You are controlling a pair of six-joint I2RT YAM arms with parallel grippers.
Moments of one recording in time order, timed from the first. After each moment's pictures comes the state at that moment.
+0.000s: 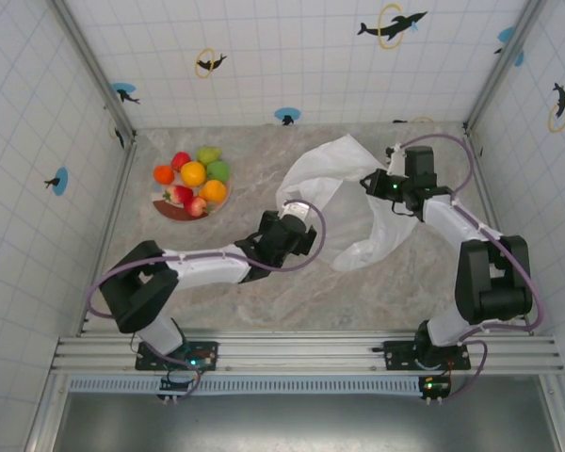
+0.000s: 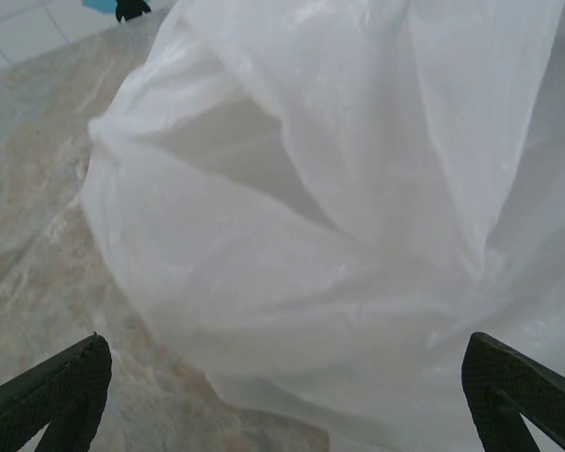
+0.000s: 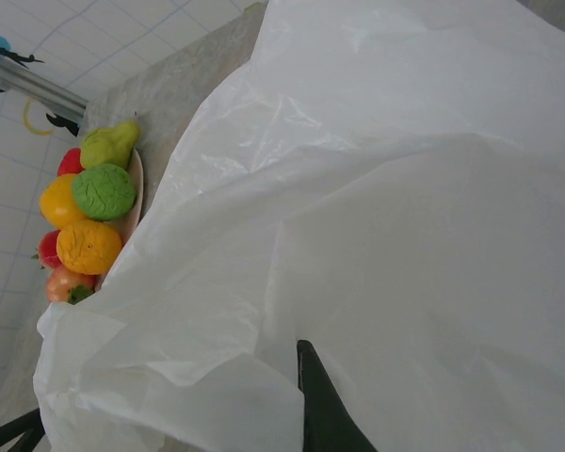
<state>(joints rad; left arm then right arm) -0.98 1.64 0.86 0.13 -0.51 -0.16 0.15 1.56 0.99 -0.11 -0.52 0.44</state>
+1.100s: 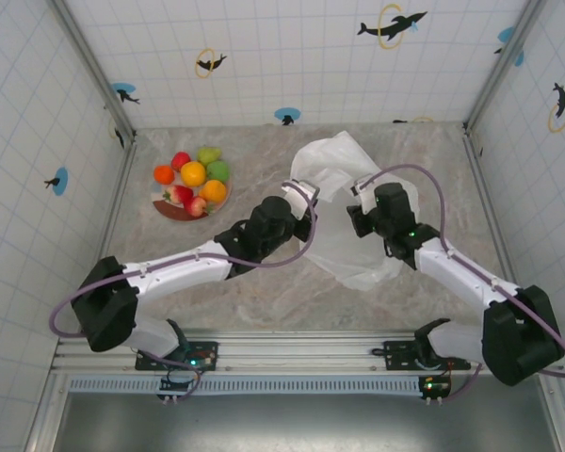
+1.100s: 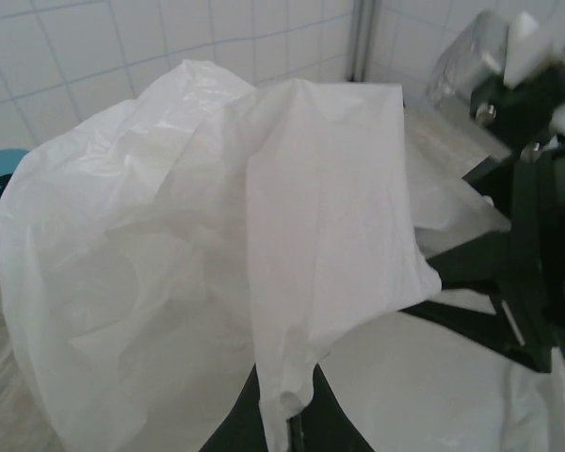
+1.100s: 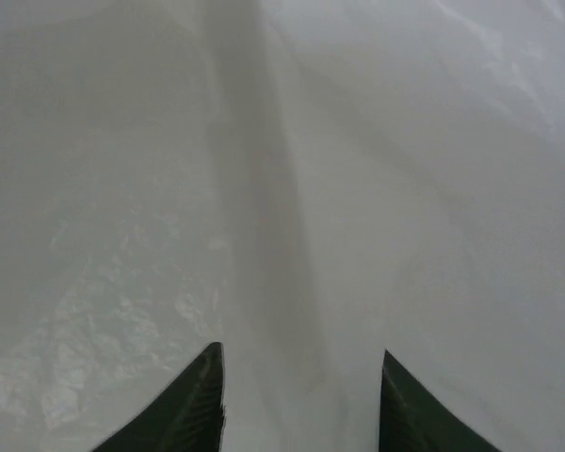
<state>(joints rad) -0.96 1.43 0.92 0.18 -0.18 -0.09 0.49 1.22 0.70 -0.08 0.03 -0.09</state>
